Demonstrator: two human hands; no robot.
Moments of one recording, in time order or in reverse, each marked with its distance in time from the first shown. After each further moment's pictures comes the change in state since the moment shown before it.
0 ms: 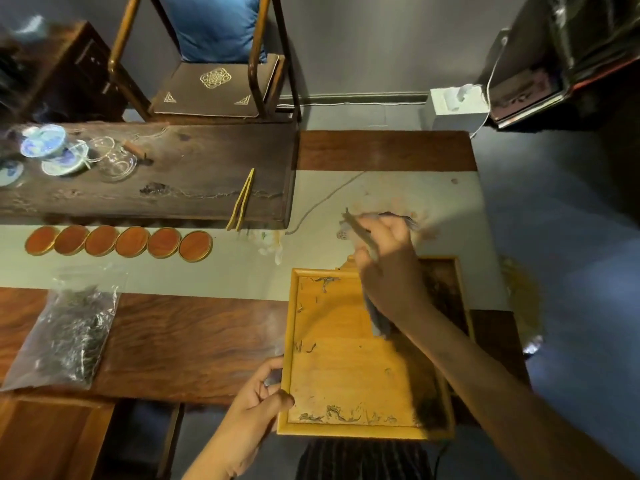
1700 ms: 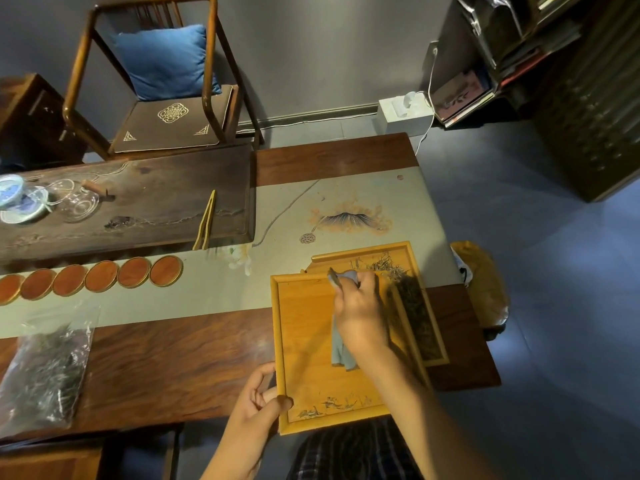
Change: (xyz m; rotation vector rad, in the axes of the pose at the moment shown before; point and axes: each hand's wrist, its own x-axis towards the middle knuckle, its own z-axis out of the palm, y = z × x) left_hand -0.008 -0.011 0.030 0.027 0.030 0.109; right_hand -0.073 0.035 0.024 -0.204 0.037 0.347
